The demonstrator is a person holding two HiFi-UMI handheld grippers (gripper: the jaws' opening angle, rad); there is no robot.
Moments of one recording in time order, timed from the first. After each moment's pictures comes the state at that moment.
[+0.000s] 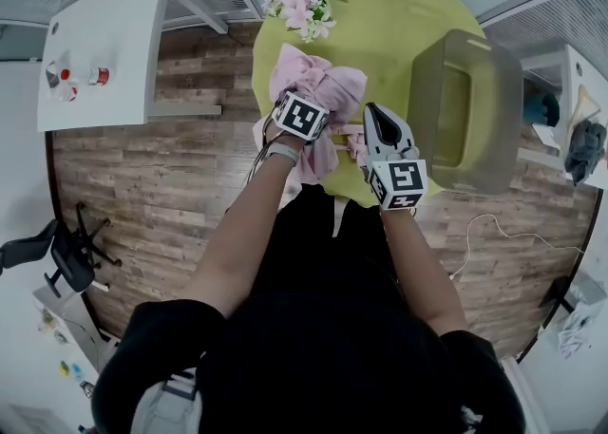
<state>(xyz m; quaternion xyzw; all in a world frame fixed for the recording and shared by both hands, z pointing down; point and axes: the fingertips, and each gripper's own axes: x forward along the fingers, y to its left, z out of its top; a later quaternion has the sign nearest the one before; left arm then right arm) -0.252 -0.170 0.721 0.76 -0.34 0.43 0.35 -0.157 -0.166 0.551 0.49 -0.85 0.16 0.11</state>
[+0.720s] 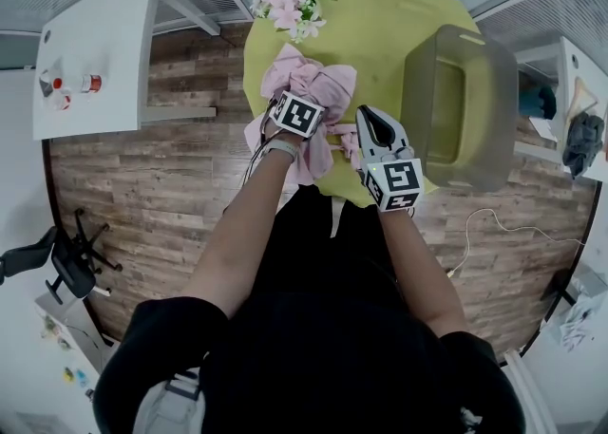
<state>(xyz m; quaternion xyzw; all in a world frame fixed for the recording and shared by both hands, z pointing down) -0.251 -0.177 0.750 0.75 -0.35 0.45 0.35 -0.153 -0.160 0.560 0.47 -0.86 0.17 0.13</state>
